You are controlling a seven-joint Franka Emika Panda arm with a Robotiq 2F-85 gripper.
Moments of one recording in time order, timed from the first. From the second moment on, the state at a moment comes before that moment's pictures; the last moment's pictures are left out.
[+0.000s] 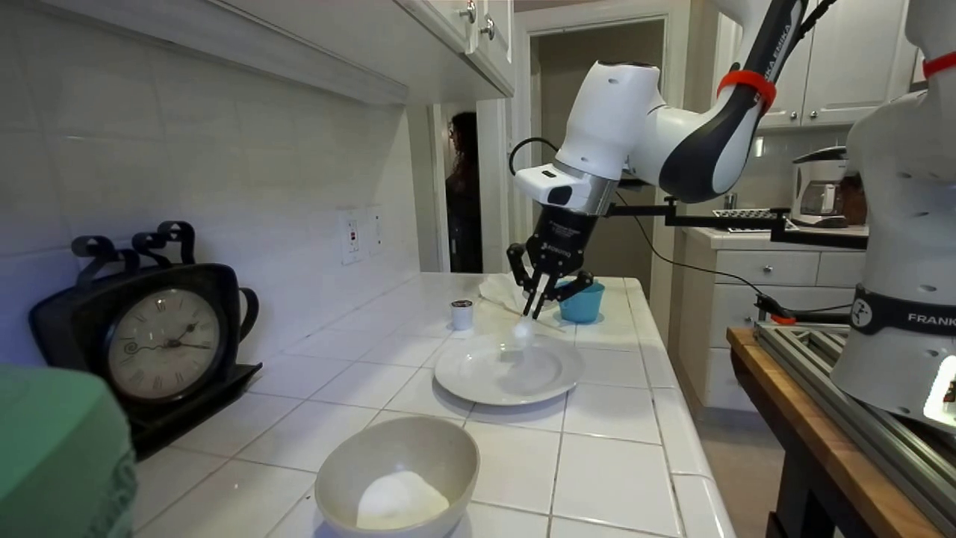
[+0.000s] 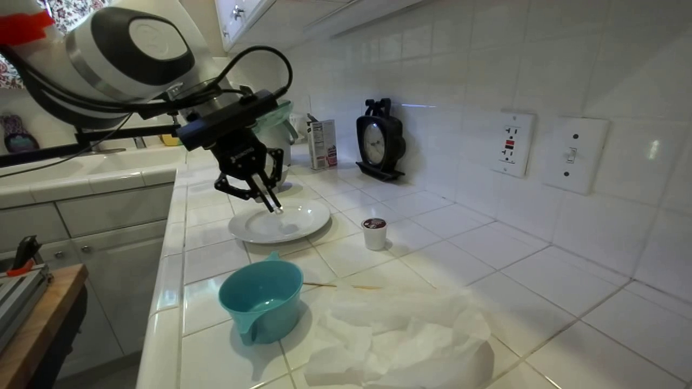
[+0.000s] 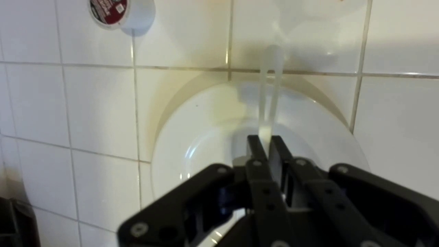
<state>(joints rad) 0.02 0.02 -0.05 -2.65 -0.87 2.99 -0.75</state>
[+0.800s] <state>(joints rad) 0.01 0.15 -0.03 -2.64 -0.77 3.08 -0.79</state>
